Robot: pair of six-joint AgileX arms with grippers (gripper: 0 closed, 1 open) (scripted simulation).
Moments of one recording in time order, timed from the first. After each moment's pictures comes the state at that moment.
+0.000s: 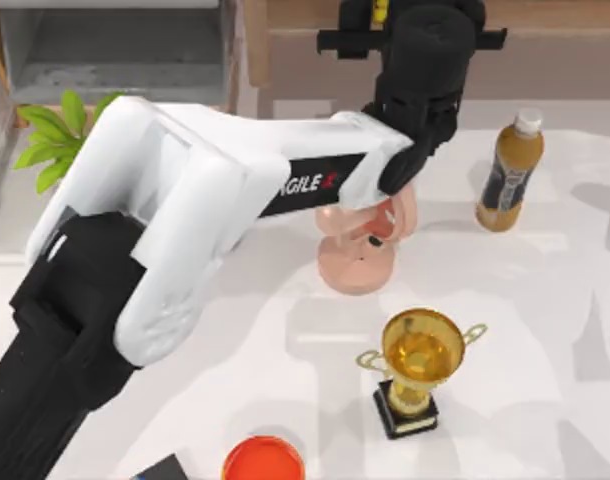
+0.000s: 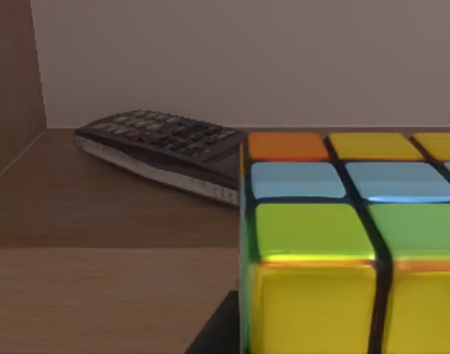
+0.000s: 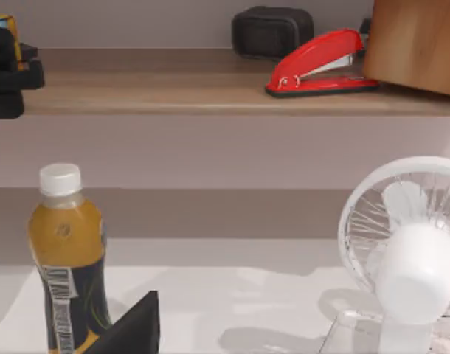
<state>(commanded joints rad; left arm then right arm) -0.74 2.58 1.97 0.62 -0.70 0.01 0.00 0.00 0.00 0.00 0.00 0.00</state>
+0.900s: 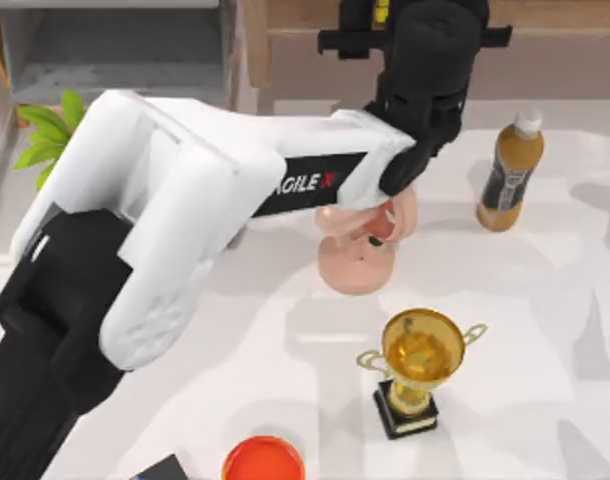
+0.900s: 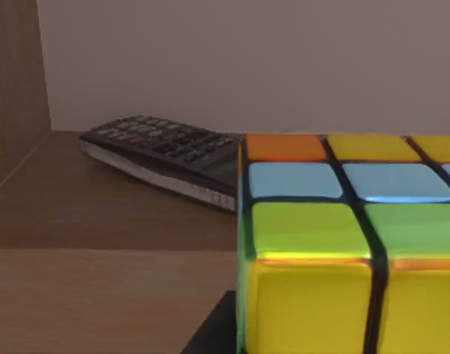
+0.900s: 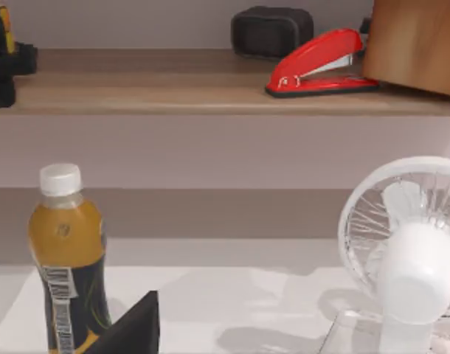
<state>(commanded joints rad) -0.77 2.52 1.91 0.61 -0.71 -0.01 0.00 0.00 0.00 0.00 0.00 0.00</state>
